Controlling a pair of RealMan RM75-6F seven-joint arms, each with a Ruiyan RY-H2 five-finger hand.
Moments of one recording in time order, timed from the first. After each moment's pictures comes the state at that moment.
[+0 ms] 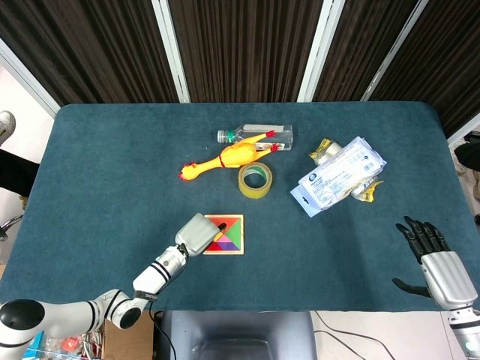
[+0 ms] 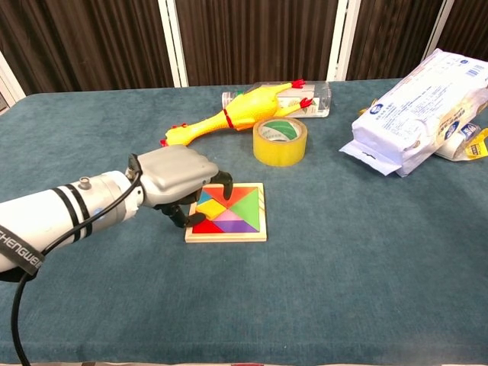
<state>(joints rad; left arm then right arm) -0.88 -1.74 -0.08 -1.27 1.26 0.86 0.53 0.08 -1.04 -0.03 -1.58 -1.66 1.49 0.11</state>
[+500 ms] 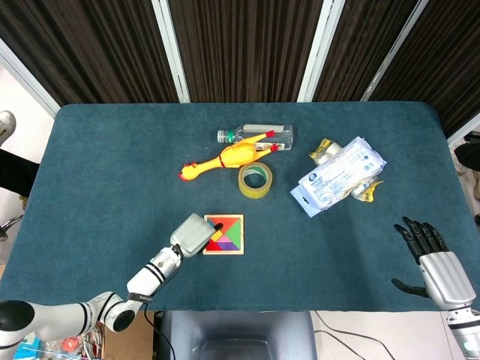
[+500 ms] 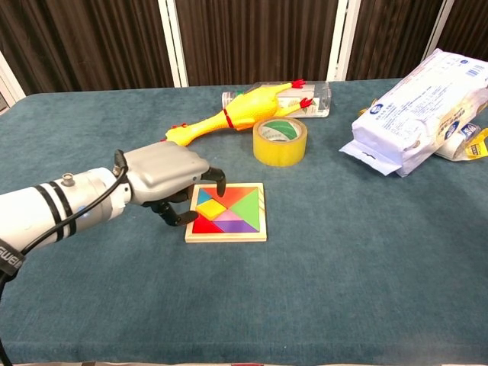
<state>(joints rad) -0.86 -1.69 -0.07 -1.34 1.26 0.88 0.53 0.08 -1.04 -0.03 -1.59 -1.66 1.48 0.09</state>
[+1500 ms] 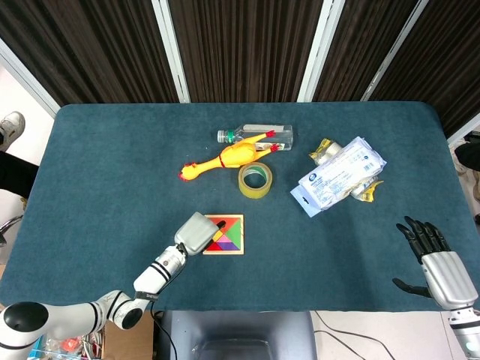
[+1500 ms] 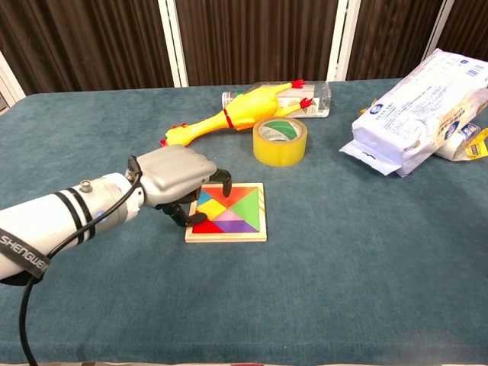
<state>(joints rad) -0.86 -1.78 -0.09 -1.22 1.27 0.88 0.51 0.08 -1.03 -0.03 -1.58 -1.66 1.49 0.12</state>
